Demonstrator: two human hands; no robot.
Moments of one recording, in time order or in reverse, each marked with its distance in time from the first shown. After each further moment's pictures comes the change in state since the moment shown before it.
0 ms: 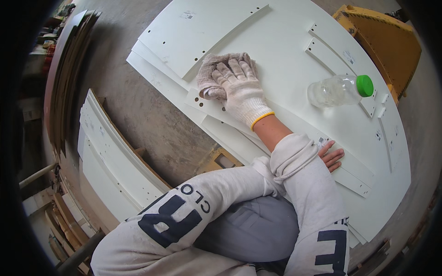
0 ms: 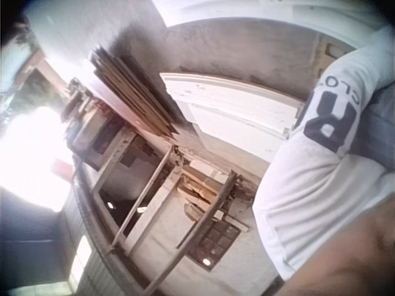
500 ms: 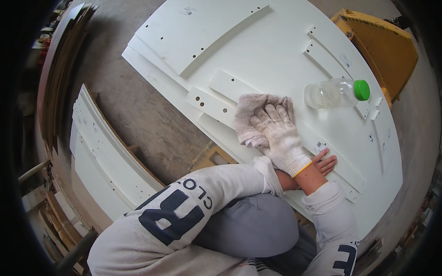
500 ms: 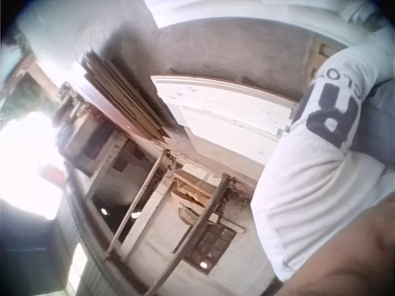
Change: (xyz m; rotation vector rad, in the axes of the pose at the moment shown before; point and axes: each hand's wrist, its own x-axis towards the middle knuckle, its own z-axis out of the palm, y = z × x) left_hand 0.014 -0.027 -0.071 0.928 -0.229 0.187; right_hand -0.142 0.030 -0.035 0.008 -0.193 -0.071
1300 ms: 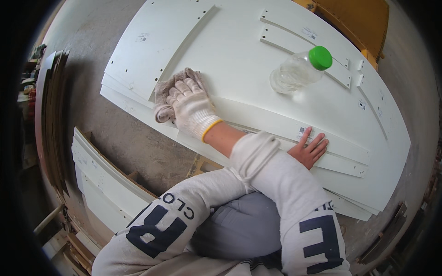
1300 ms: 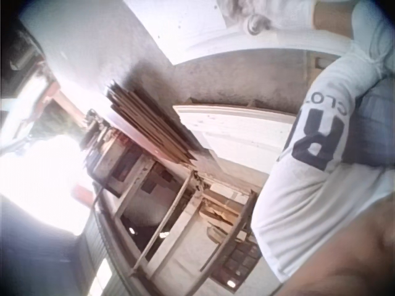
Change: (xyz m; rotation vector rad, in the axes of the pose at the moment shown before) left_hand 0.030 0.110 0.056 2.497 -0.881 -0.020; right_hand 0.158 -0.052 -0.024 0.078 -0.174 0.130
